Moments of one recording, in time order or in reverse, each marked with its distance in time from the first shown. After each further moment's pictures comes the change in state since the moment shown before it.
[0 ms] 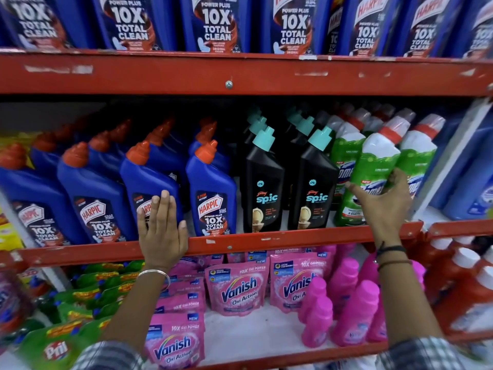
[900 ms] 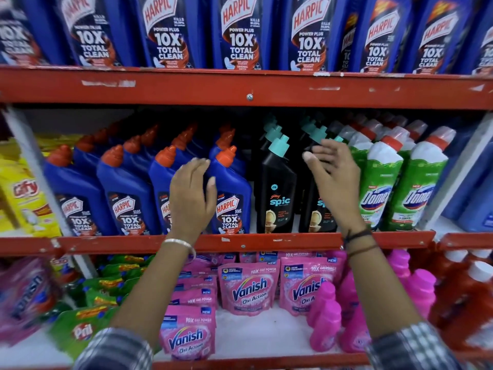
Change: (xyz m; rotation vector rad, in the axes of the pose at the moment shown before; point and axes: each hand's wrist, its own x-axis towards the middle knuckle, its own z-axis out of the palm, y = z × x) left_hand 0.109 0.036 -0.056 -0.404 0.012 -0.141; right_hand -0.038 -0.118 0.035 0.390 -0.358 -0.231
